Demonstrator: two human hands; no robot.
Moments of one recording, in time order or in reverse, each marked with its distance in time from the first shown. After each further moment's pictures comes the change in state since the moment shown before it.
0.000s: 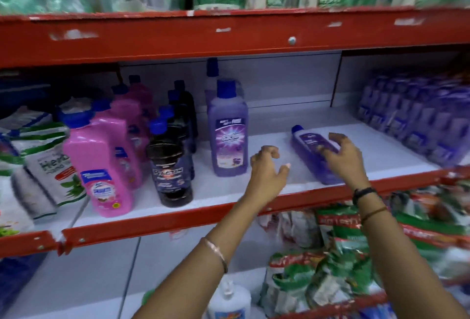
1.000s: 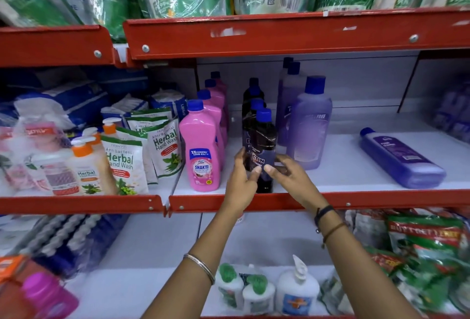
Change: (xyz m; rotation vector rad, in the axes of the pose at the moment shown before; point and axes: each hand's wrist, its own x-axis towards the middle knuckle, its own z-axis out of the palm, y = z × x) left_hand -0.078 -0.093 -0.173 -0.152 0.253 -0.114; right_hand -0.125 -0.122 0.182 0.499 -0.631 -0.307
